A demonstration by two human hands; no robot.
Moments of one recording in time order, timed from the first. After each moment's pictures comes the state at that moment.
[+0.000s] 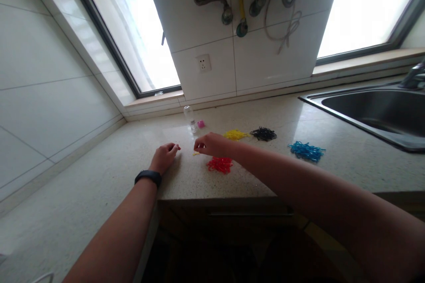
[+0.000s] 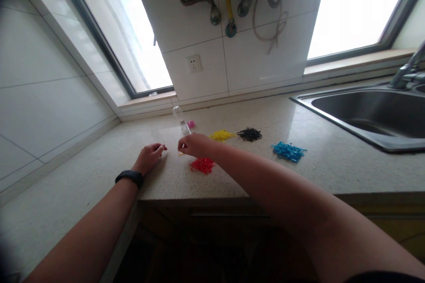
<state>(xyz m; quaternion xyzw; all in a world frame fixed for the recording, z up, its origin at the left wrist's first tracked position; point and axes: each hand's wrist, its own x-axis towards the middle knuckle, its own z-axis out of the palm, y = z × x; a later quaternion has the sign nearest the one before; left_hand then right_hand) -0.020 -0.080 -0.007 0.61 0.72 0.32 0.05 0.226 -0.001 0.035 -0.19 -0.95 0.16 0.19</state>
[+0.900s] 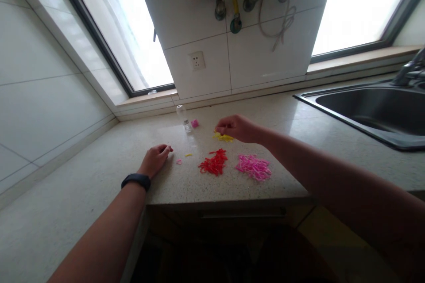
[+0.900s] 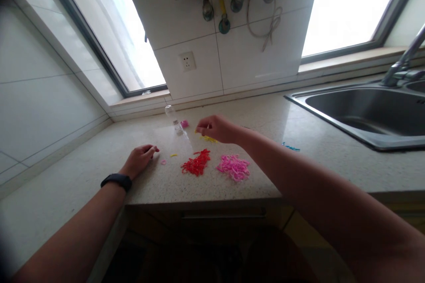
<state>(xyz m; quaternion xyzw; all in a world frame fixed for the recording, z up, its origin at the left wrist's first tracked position) -0.020 -0.082 -0.008 0.62 0.72 0.32 0.06 0.328 0.026 0.061 -0.22 -0.88 0.30 0.31</state>
